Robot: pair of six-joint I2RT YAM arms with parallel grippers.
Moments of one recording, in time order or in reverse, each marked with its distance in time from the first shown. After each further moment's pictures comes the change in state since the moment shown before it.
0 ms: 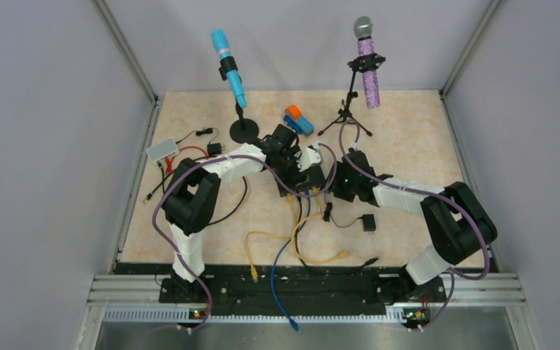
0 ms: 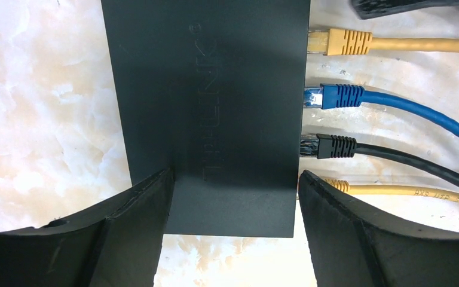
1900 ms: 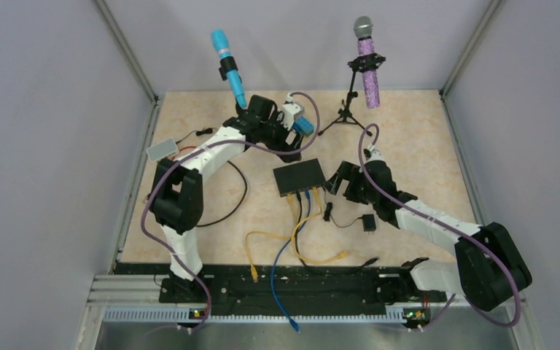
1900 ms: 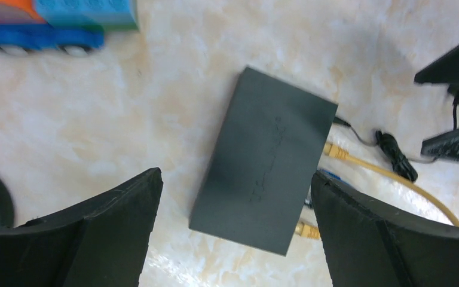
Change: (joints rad) left arm 0.152 -0.076 0.137 0.131 0.172 -0.421; right arm -0.027 -0.298 -0.188 0.163 -0.024 -0.085
